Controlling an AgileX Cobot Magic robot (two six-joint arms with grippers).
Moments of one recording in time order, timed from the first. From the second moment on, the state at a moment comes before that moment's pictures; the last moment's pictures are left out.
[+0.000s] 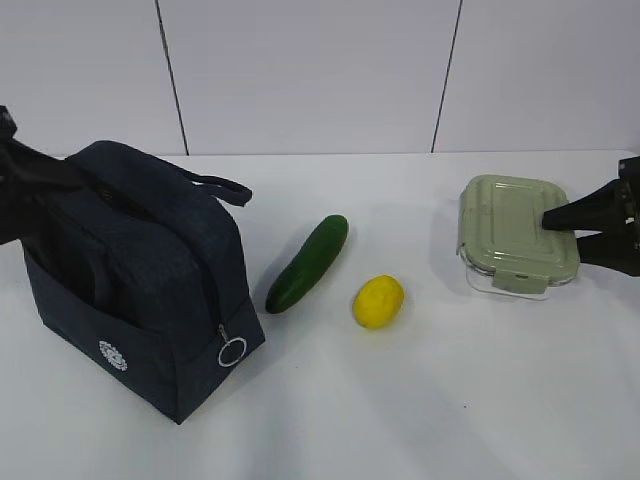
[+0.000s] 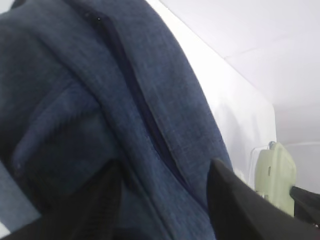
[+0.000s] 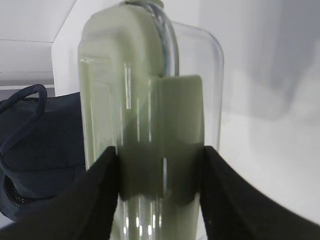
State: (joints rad) left arm -0.06 1.26 -0.65 -1.36 0.44 0.55; right arm -0.44 1.92 -1.03 1.28 1.13 -0.97
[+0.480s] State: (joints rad) left arm -0.06 1.34 -0.70 -1.26 0.54 0.58; right arm -0.44 1.90 -1.03 1.28 1.13 -0.97
